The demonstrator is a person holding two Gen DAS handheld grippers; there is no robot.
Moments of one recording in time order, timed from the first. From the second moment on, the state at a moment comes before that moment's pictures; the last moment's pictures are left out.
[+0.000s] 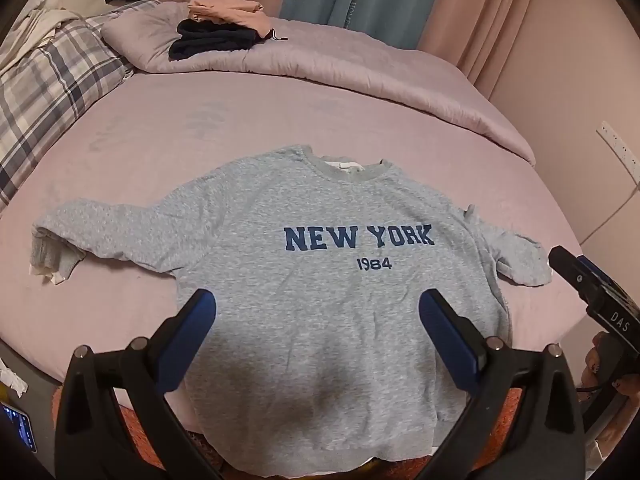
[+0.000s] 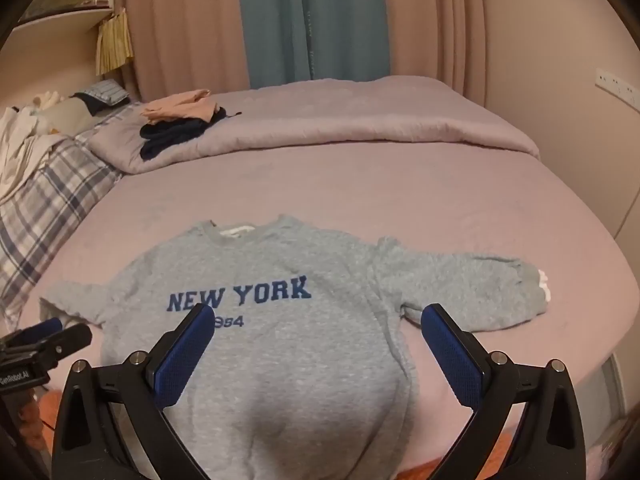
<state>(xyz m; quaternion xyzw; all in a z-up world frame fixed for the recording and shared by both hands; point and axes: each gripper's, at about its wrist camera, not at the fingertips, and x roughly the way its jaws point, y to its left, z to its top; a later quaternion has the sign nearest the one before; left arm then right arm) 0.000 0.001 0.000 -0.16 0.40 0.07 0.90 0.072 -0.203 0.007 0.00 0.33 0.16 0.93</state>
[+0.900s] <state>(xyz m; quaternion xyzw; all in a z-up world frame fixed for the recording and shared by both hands) 0.012 -0.002 -0.009 -0.15 0.40 0.05 0.90 0.088 -0.209 -0.001 0.04 0.36 0.16 0.92</state>
